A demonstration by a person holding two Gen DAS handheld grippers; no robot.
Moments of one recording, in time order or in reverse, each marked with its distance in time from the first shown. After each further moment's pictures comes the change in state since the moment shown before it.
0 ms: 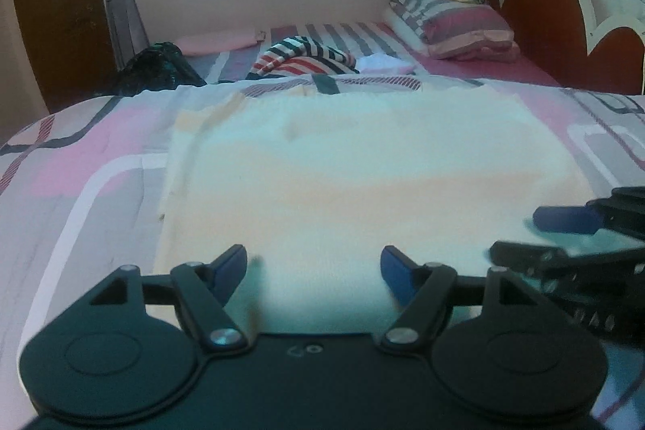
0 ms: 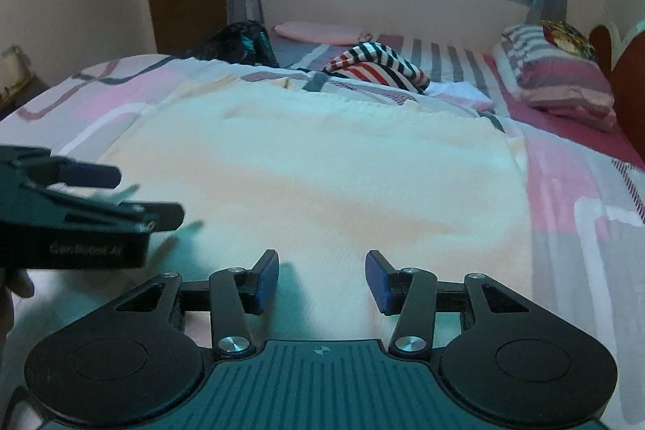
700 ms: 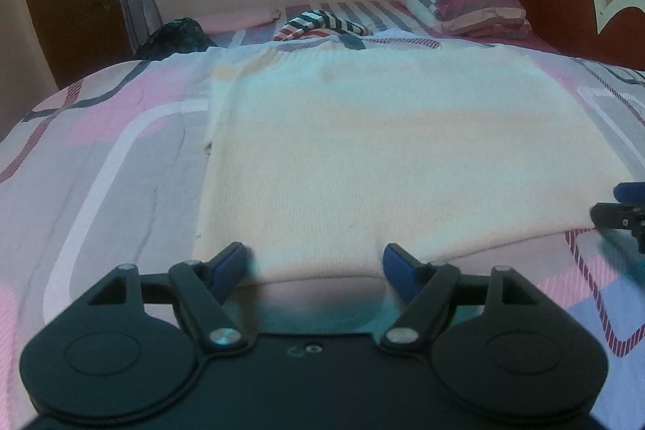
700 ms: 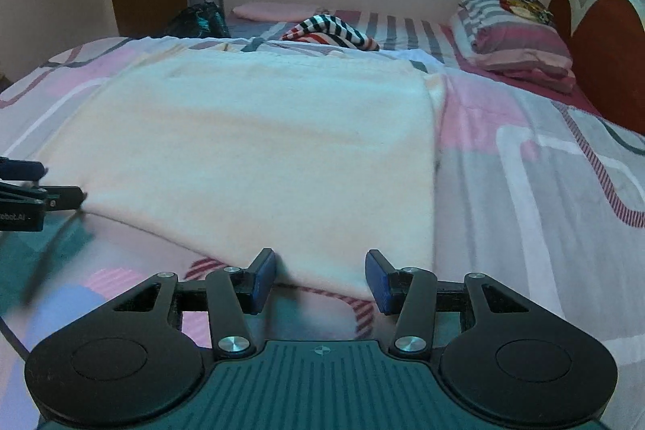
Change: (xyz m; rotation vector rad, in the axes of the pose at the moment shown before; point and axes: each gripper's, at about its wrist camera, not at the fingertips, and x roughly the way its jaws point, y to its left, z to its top) left arm -0.012 0.020 -0.038 0.003 0.063 0.048; right arm -0.033 -0.045 -0.051 0.081 0.059 -0.095
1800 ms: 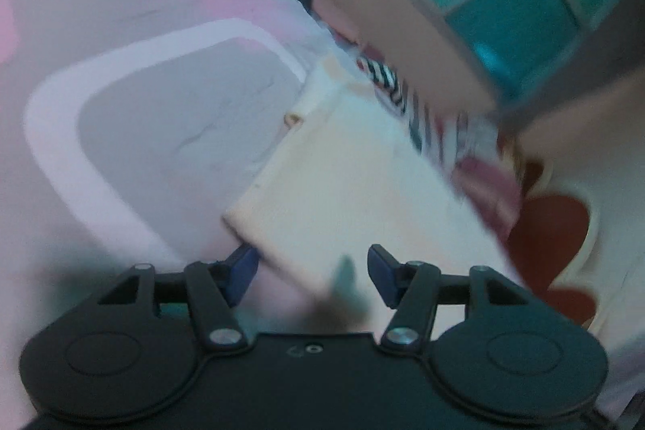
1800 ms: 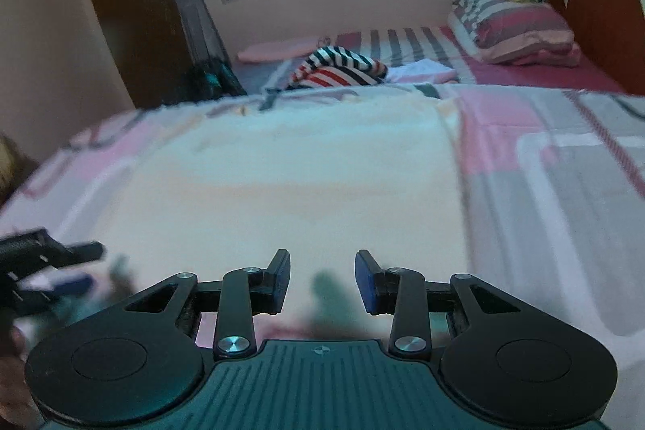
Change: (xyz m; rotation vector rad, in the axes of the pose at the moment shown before) left arm 0.007 0.087 -0.035 -0.879 -0.088 -0.273; right arm -0.041 0.011 0.036 0.209 -0.089 0.138
